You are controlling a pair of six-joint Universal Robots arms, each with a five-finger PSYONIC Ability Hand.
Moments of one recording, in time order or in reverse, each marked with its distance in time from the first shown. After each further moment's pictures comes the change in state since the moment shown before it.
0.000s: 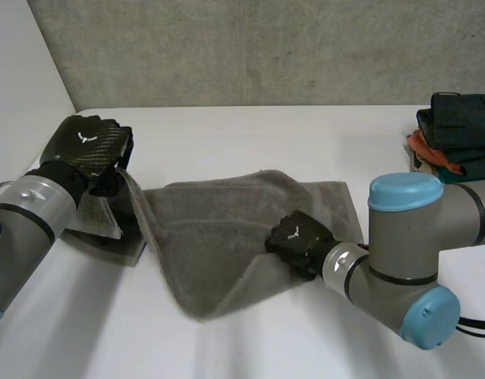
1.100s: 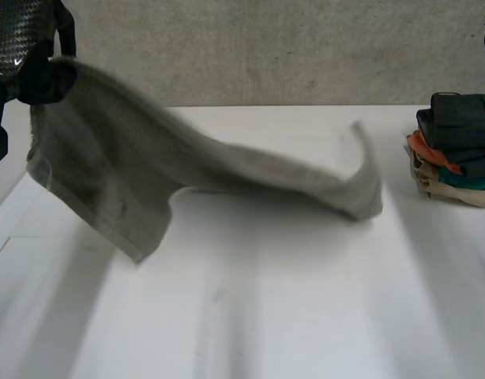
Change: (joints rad) left arm 0.030 0.262 0.102 0.010 -0.010 -0.157; right arm -0.492 -0.524 -0.355 0.389 0.075 0.184; left_hand 0.000 0.000 0.000 0.000 0.000; right_hand 0.281 0.004 0.008 0.012 0.007
